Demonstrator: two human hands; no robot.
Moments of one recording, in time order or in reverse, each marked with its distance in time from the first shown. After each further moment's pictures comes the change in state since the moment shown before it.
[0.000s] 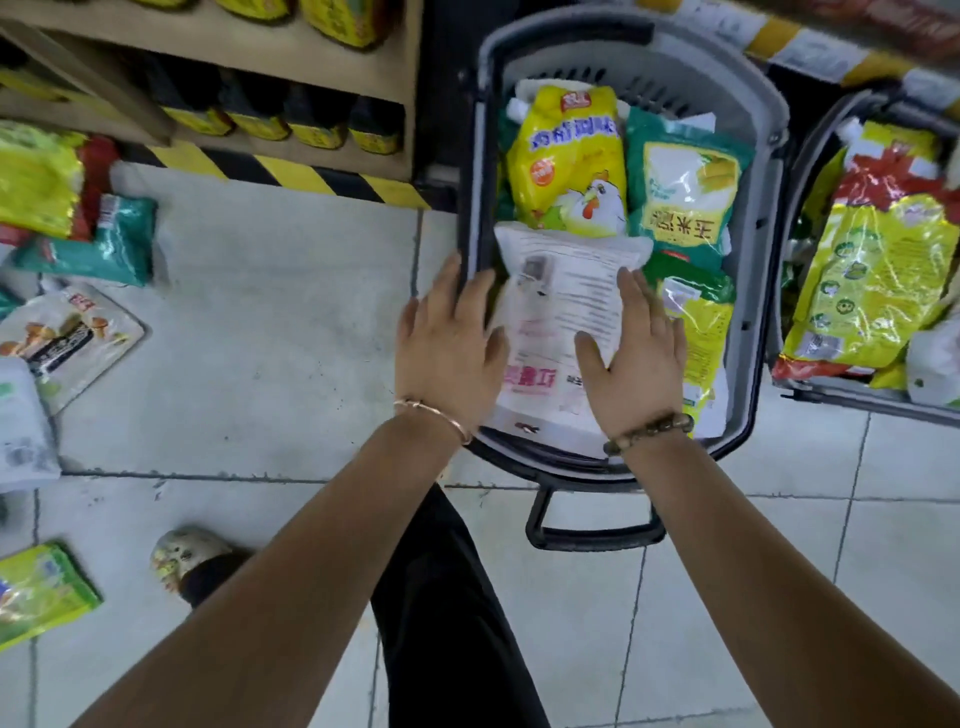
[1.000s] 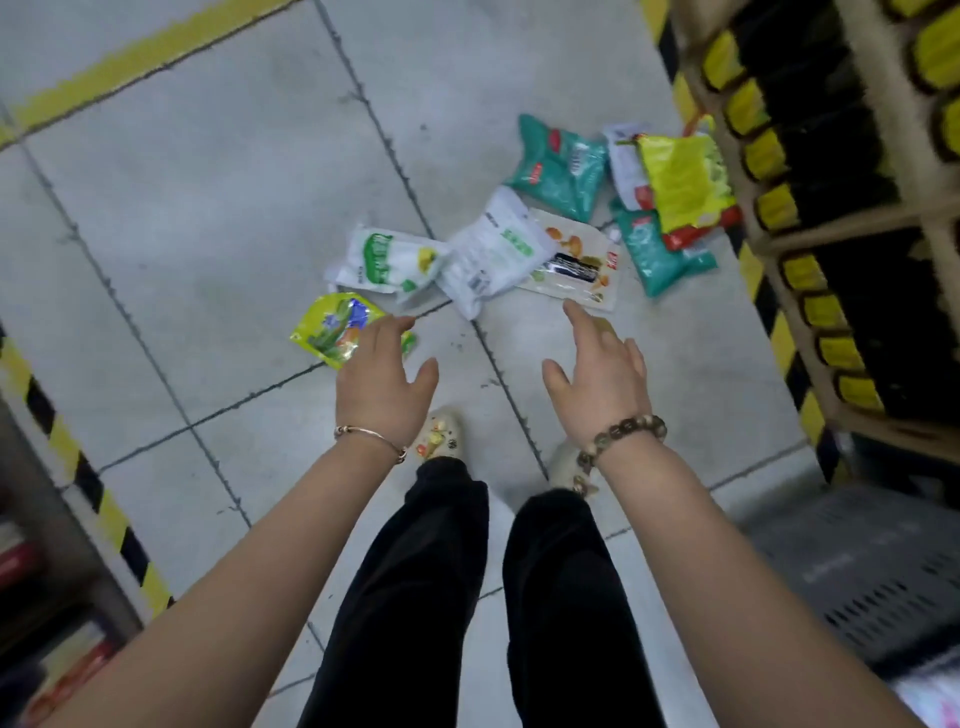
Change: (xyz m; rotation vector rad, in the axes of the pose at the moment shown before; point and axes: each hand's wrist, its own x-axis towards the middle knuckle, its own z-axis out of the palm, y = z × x) left_hand -0.374 -0.485 -0.187 -0.456 0.636 -1.033; right_hand -0.264 -0.519 0.250 -0.351 -0.639 -0.880
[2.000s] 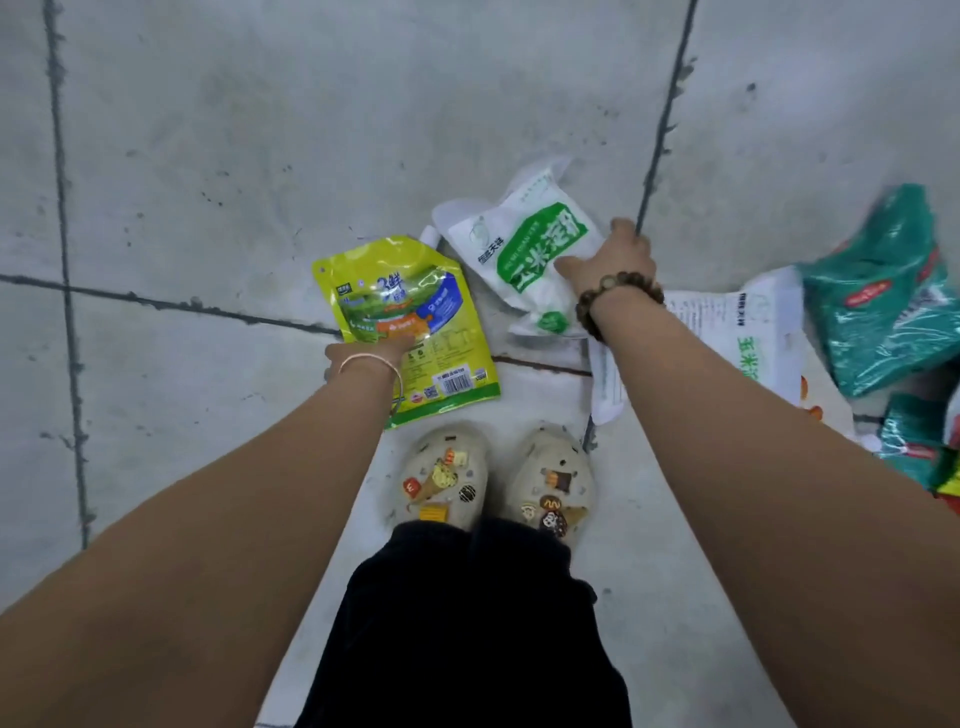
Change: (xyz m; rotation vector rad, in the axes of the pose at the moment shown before) left_hand 0.201 -0.311 0.195 -0.730 0.195 -1.498; right_hand 0.364 -0.103 0.302 -0.262 -0.286 0.017
